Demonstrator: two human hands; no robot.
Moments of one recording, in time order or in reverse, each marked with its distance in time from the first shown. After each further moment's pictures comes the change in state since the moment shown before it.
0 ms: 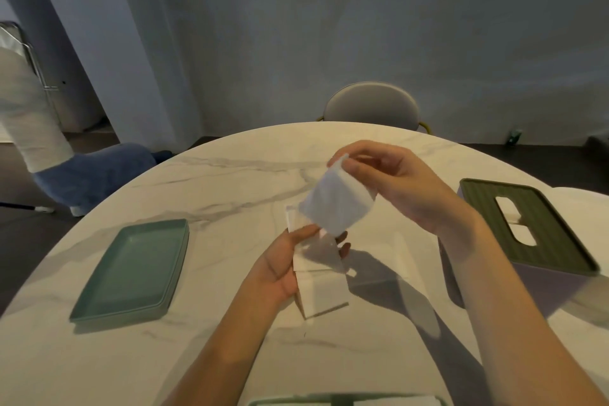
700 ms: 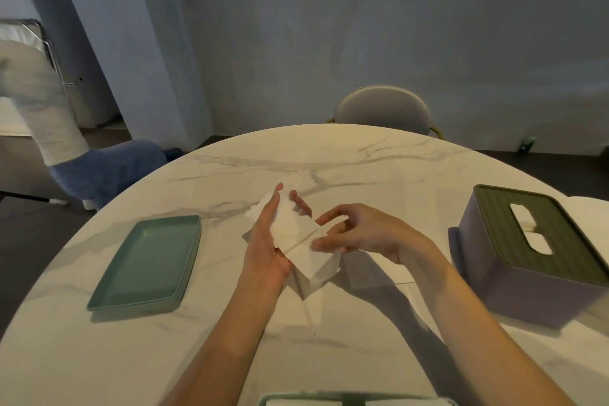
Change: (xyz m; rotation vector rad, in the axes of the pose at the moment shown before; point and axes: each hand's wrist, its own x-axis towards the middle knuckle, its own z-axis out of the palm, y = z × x) left_hand 0.000 0.027 -0.013 -0.389 0.103 0.439; right_hand 0.010 0.053 0.048 -0.236 -0.149 0.710
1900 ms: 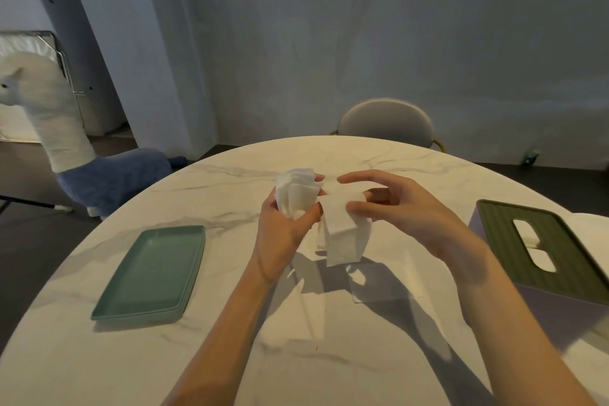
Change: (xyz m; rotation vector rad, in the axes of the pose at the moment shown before) left_hand -0.007 0.012 0.027 1.098 -0.203 0.596; right_hand -0.032 -0.018 -0.042 0.142 0.254 -0.353
